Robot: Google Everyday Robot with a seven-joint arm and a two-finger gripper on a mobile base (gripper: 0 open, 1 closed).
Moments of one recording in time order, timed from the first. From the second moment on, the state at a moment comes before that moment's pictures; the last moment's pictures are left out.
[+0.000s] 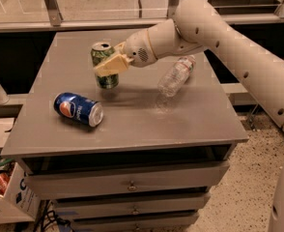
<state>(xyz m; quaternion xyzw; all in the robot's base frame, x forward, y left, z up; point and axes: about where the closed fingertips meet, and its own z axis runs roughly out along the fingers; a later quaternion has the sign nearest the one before) 0.631 0.094 0.897 -0.54 0.64 0.39 0.38</state>
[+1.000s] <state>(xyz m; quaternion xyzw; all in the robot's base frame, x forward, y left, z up) 0.600 0.119 0.880 -0.61 0.58 0.43 0.33</state>
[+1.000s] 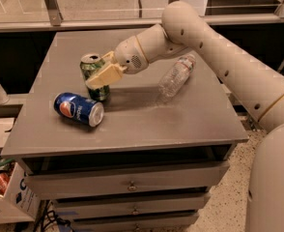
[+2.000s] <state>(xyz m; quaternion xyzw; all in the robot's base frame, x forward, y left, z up) 0.591 0.127 0.872 -0.65 0.56 0.43 0.30</state>
